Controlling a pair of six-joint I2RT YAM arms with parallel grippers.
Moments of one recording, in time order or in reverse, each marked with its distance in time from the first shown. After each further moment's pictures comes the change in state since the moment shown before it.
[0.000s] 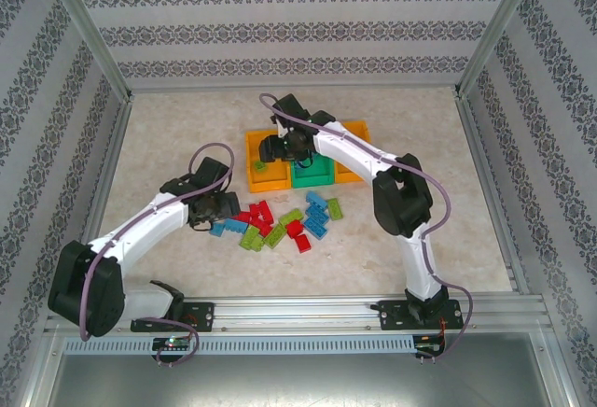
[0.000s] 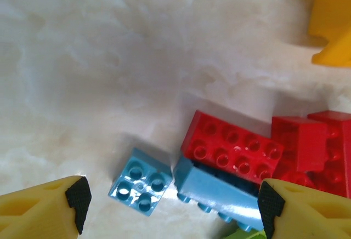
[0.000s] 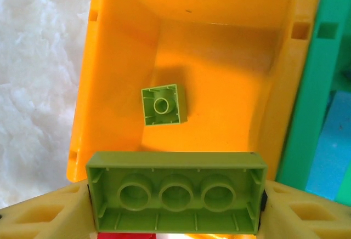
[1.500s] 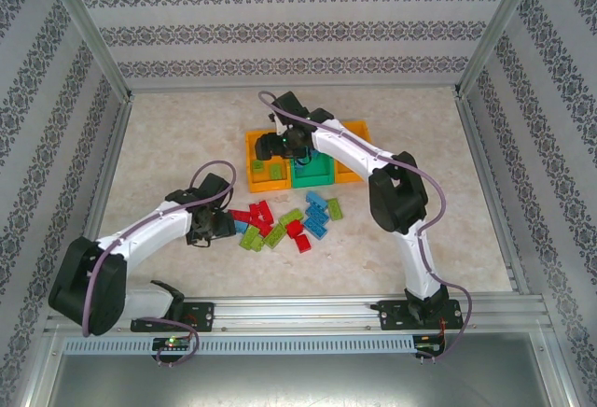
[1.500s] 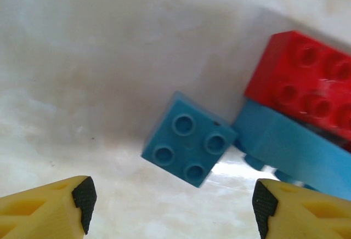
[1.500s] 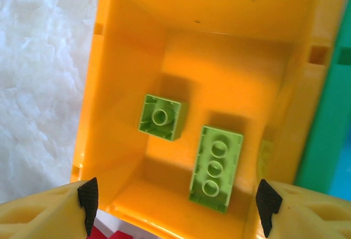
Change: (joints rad) left arm -0.022 0.027 -0.116 -0.024 0.006 0.002; right arm -0.024 0.021 0.020 0.010 -0.041 -0.009
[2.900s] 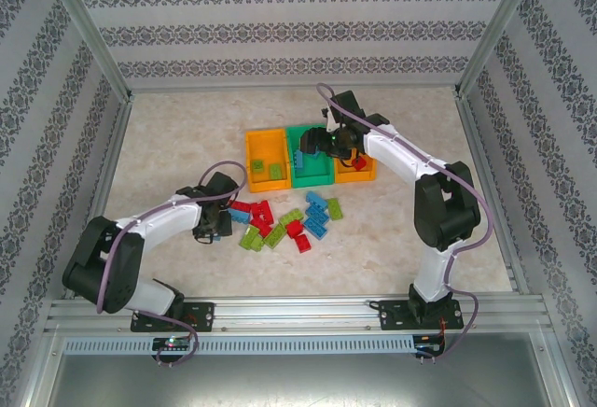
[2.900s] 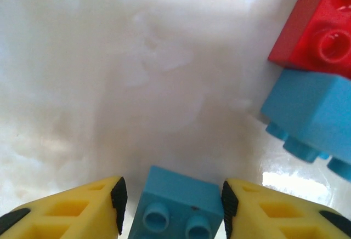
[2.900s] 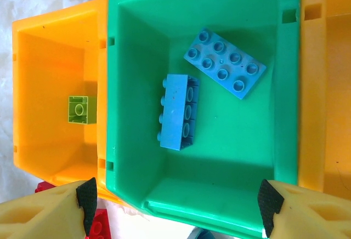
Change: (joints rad) left arm 0.000 0.106 0.006 0.093 -0.043 0.089; right arm -0.201 -0.319 -0.422 0.150 -0.048 0.029
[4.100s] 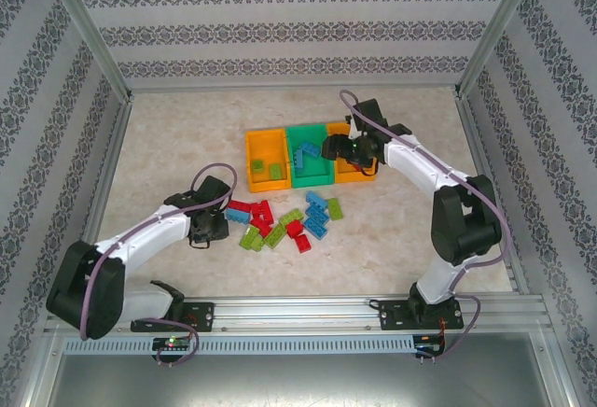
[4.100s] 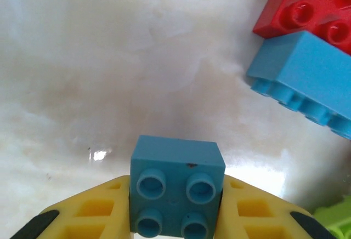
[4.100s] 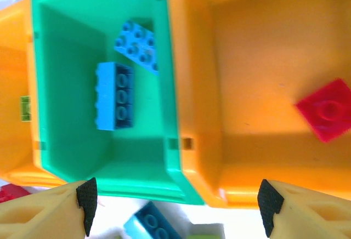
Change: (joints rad) left arm -0.001 -0.159 -0.039 -0.050 0.047 -0.054; right arm -0.087 -0.161 -0.209 0.023 0.057 -0.020
